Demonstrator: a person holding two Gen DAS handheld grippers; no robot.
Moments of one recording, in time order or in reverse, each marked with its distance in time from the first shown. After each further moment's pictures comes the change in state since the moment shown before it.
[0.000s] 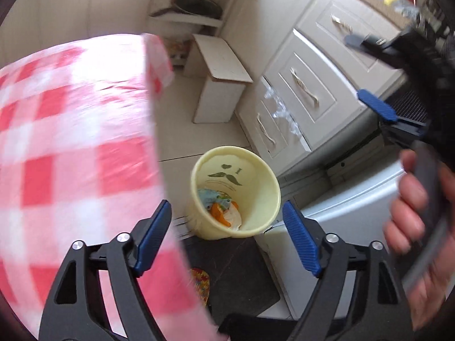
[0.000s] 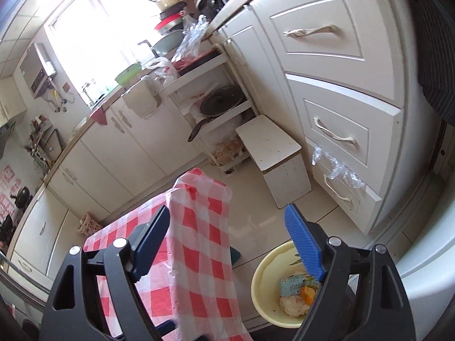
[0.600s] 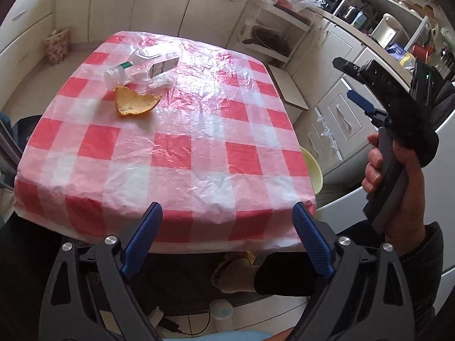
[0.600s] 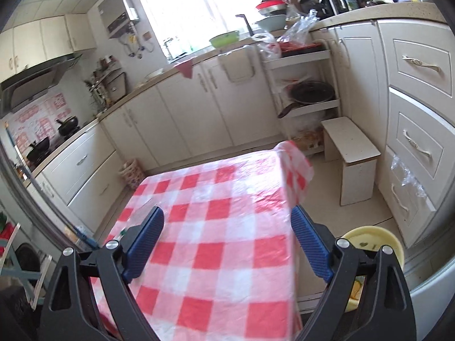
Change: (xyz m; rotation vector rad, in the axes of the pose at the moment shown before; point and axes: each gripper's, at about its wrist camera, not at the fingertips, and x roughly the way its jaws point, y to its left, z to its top) left arm -0.200 0.133 -0.139 -0.182 -0.136 0.147; right arm -0.038 0.149 -0.106 -0.299 0.053 0.230
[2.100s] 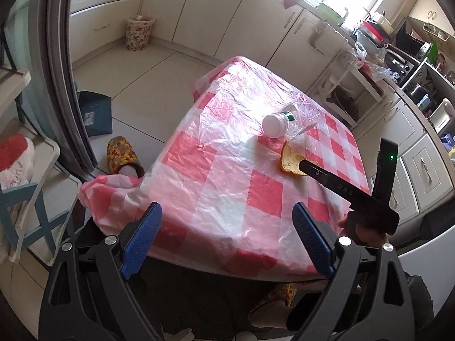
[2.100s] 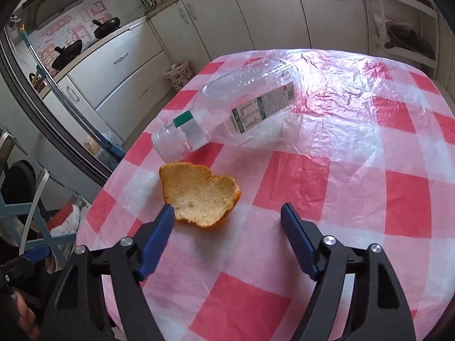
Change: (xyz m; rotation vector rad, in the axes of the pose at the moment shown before) left arm -0.035 0.198 0.023 -0.300 -0.164 0.176; right arm 0.190 0.161 -0.105 -0.178 0.421 0.208
